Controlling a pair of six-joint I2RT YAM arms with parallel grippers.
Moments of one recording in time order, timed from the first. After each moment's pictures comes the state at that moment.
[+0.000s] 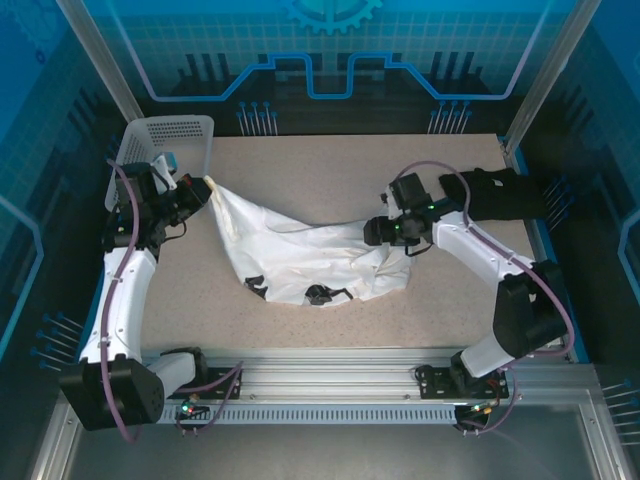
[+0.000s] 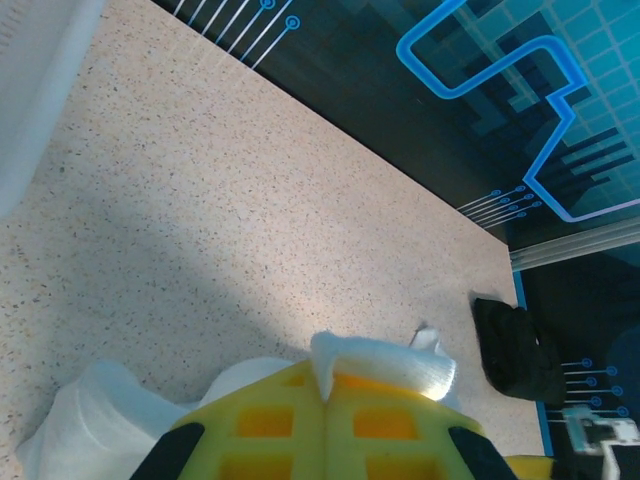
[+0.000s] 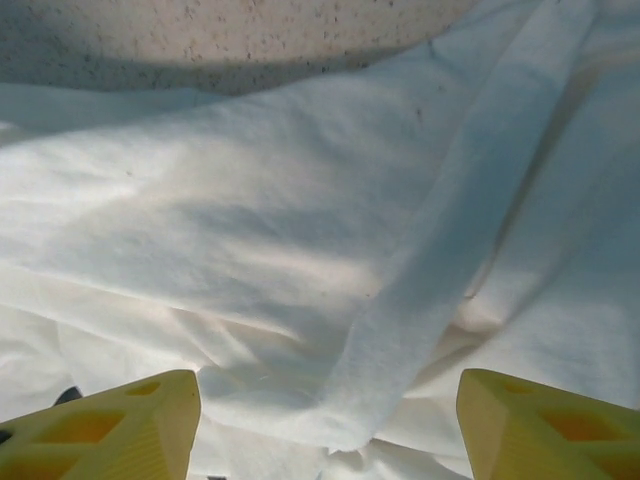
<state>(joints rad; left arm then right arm) 0.18 1.13 1.07 -0.47 0.48 -0.60 0.41 1.55 1.13 -0.67 -0.13 0.35</state>
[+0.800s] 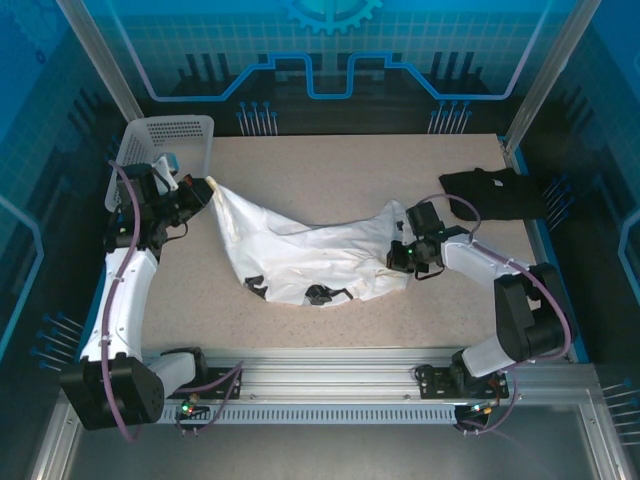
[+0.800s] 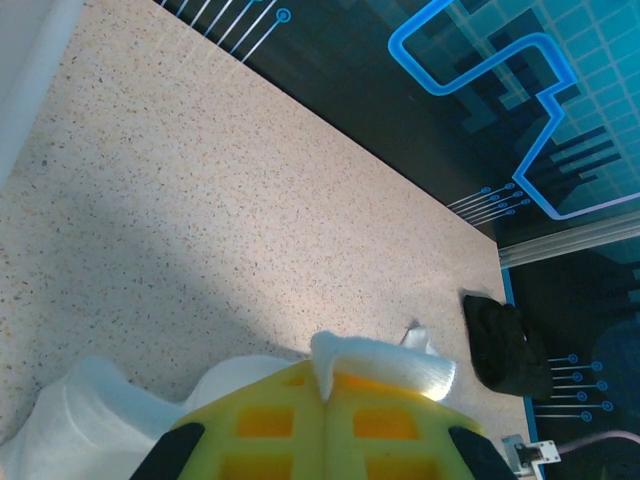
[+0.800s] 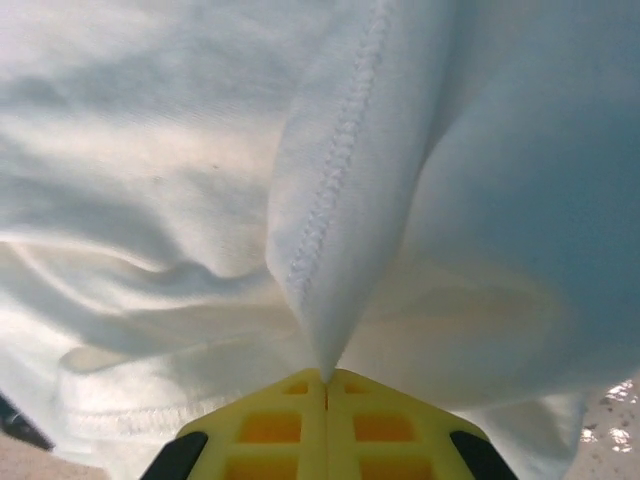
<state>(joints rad) 0.18 1.13 1.05 -0.44 0.50 -0.62 0.29 1.48 0.83 -0.50 -0.30 0.42</state>
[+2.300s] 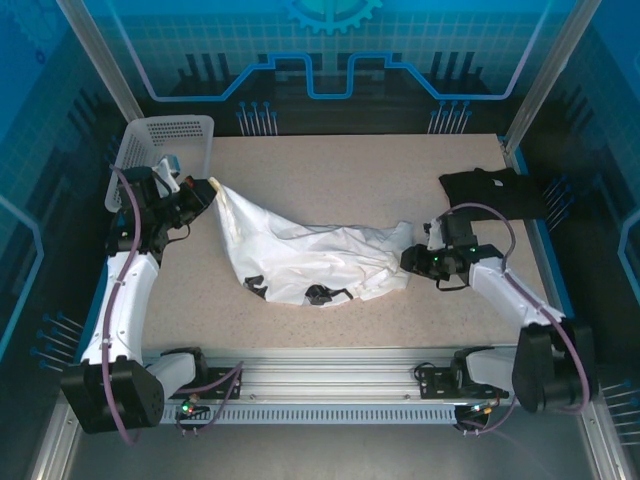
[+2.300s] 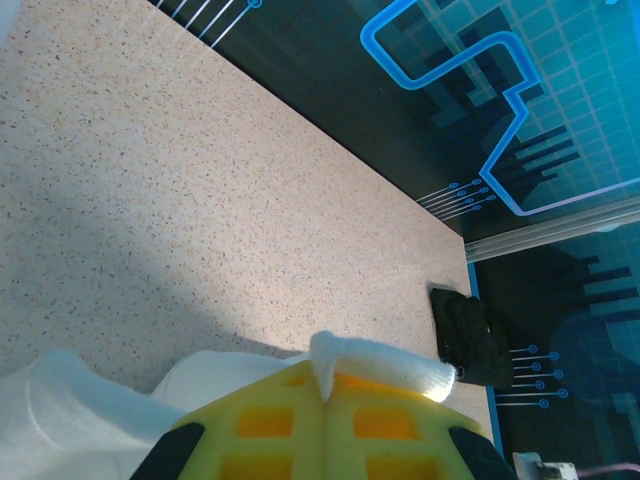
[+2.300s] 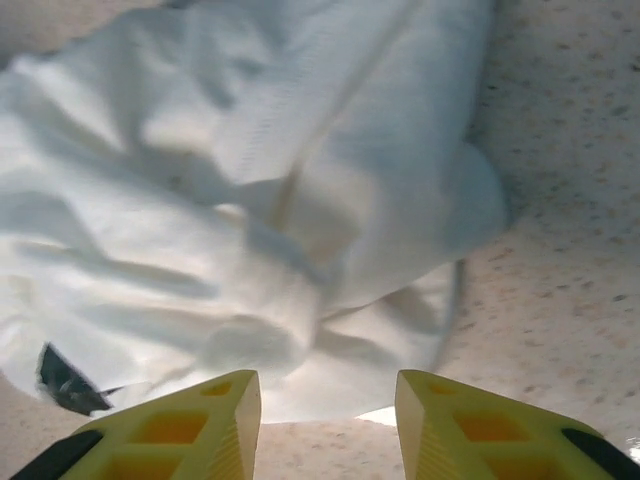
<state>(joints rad) 0.18 1.11 1.02 -0.39 0.56 -0.68 0.18 1.19 0.69 -0.53 -0.33 0.43</state>
